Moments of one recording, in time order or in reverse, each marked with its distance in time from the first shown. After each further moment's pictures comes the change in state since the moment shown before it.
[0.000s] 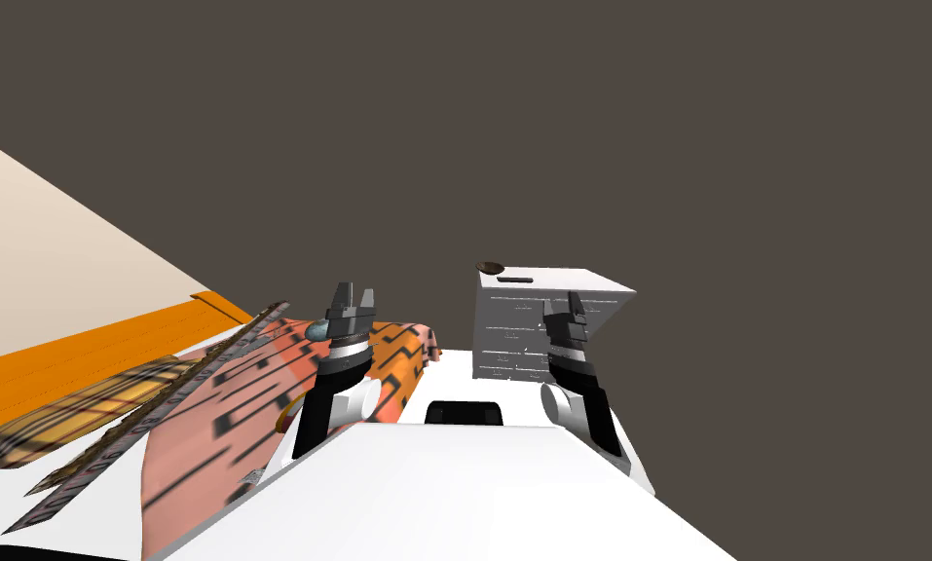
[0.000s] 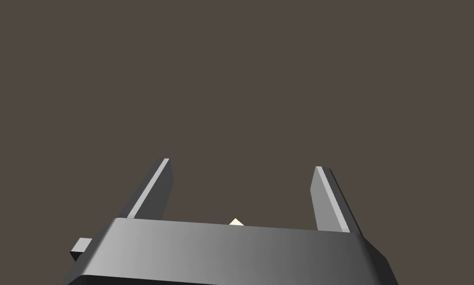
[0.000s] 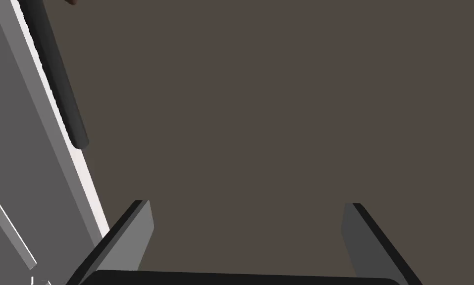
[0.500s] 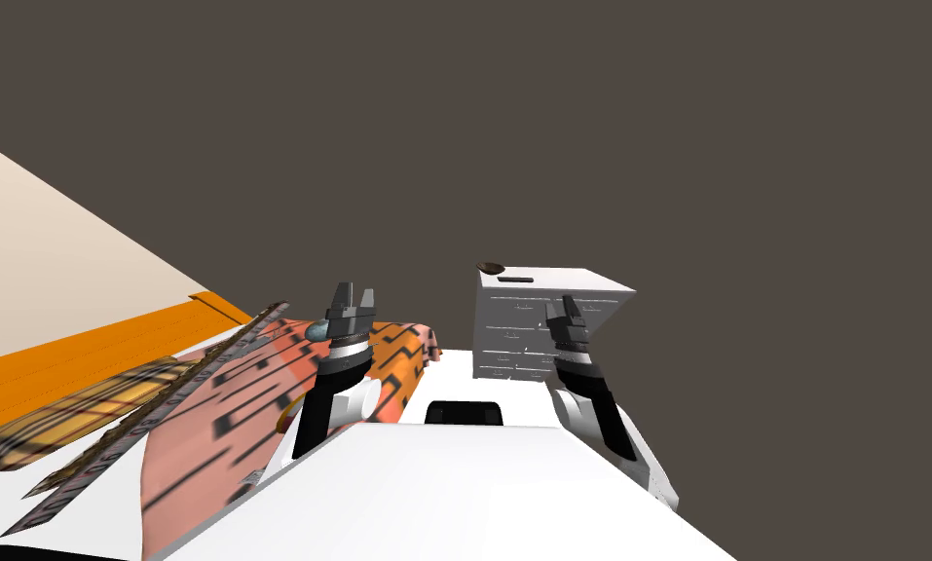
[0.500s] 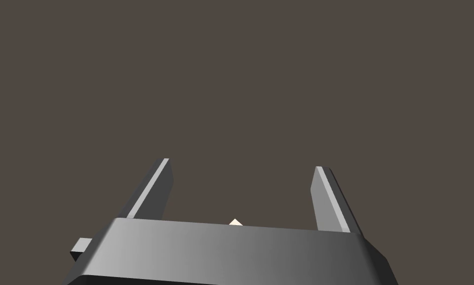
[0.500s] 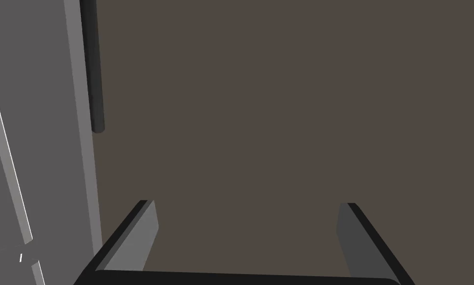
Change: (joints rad) left arm 0.000 0.000 0.000 0.000 0.000 0.000 0.000; right arm 0.010 -0.129 -0.036 0.050 0.016 -0.028 0.037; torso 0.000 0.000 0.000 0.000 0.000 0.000
